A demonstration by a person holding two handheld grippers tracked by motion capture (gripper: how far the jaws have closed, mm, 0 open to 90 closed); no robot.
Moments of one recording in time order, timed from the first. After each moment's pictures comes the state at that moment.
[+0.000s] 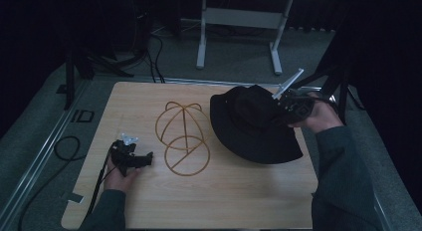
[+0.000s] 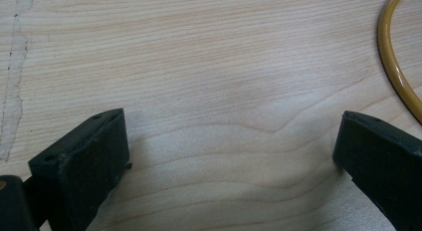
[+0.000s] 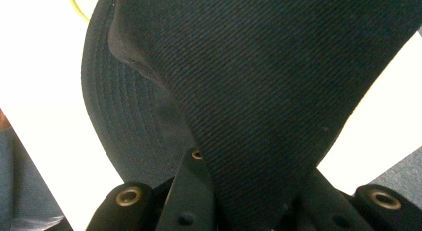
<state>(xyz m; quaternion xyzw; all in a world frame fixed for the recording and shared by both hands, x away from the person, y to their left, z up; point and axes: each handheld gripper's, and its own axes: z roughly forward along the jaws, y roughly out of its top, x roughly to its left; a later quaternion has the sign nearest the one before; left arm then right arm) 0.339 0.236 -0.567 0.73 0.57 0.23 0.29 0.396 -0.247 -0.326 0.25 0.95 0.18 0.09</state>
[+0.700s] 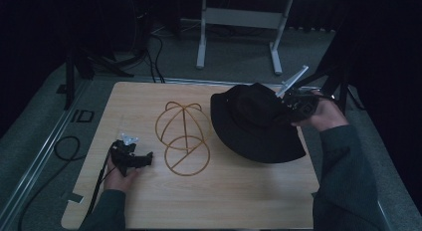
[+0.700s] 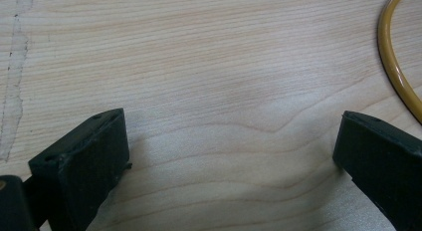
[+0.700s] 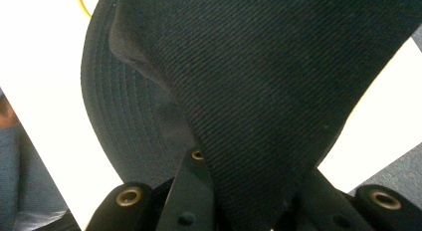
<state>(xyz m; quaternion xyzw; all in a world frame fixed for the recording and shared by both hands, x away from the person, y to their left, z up) 0.339 0.236 -0.567 0.73 0.57 0.23 0.29 0.392 -0.252 -0.314 0.25 0.95 0.18 0.09</state>
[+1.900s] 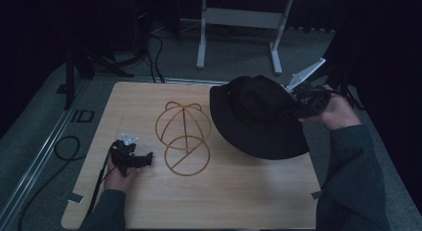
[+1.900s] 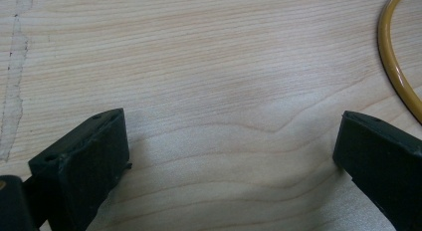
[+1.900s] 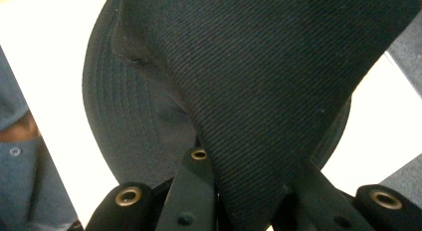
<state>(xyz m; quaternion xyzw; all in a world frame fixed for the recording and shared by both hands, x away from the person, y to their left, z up) 0.339 0.236 -0.567 0.73 0.57 0.23 0.29 0.382 -0.264 -0.287 0.23 0.94 0.24 0.10</state>
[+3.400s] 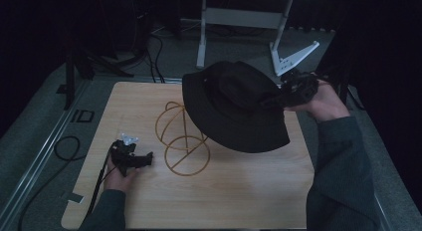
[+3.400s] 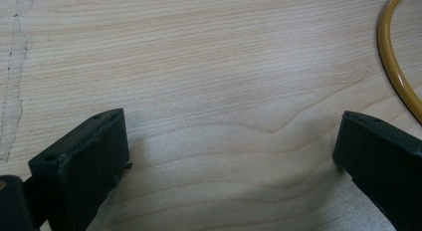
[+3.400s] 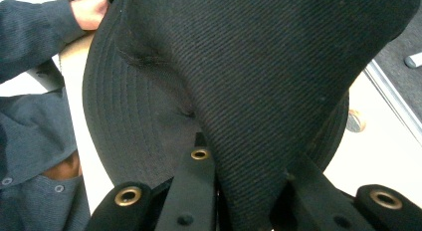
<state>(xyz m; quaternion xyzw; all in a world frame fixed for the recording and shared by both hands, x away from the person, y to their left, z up) 0.339 0.236 -0.567 0.73 0.57 0.23 0.29 0.382 -0.224 -0.255 0.16 0.93 0.32 0.07</state>
